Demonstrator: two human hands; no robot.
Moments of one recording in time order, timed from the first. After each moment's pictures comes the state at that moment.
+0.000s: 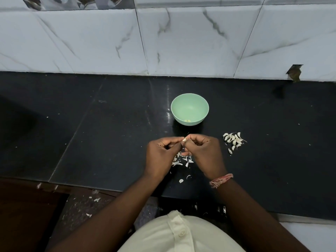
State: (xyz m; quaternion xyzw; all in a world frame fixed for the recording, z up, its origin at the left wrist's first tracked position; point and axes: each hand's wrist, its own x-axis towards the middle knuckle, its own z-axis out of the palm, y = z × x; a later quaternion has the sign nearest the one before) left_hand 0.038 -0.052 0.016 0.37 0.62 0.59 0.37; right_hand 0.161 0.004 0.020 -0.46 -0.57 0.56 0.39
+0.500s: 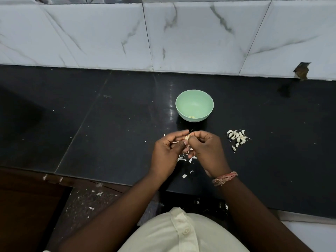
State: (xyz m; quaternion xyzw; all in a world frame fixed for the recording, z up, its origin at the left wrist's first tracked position) left_hand 0.040 -0.061 0.005 0.35 0.56 0.62 0.43; right_hand 0.155 -0.002 0.017 -0.47 -0.53 0.61 0.36
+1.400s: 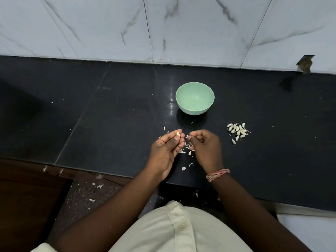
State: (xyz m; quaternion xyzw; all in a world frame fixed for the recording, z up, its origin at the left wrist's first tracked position) left_hand 0.039 -0.067 -0.018 0.08 0.45 0.68 0.58; right_hand 0.159 -0.004 -0.020 -0.56 -0.57 0.49 0.36
